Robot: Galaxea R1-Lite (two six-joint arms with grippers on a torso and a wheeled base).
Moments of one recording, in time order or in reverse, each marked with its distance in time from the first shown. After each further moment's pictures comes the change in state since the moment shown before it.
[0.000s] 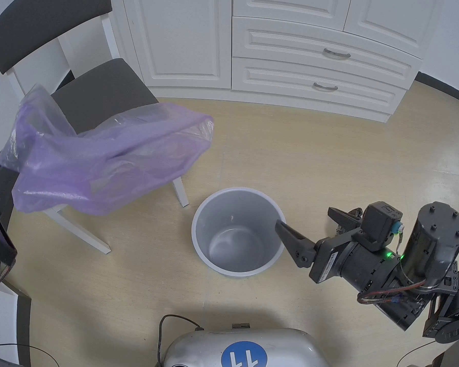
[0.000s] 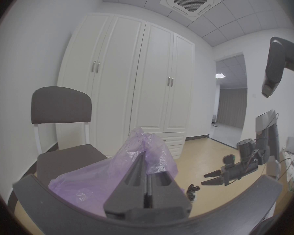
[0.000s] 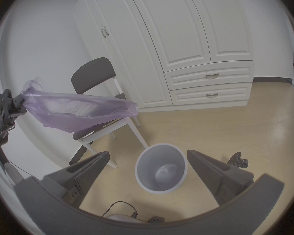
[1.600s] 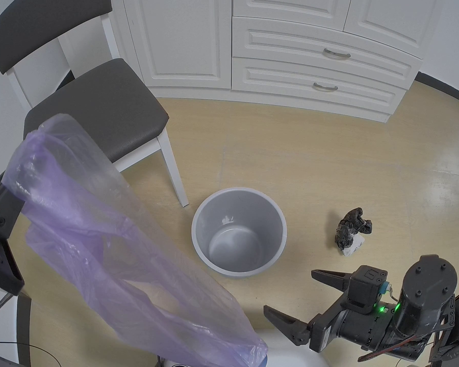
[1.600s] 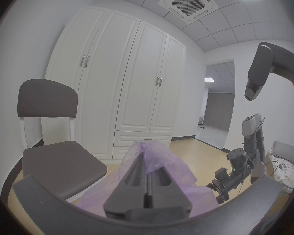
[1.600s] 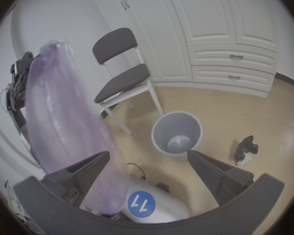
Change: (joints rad) left arm -0.128 0.003 0.021 -0.002 0.000 -0.003; right arm 0.122 -0.040 0.142 0.138 0.129 0.009
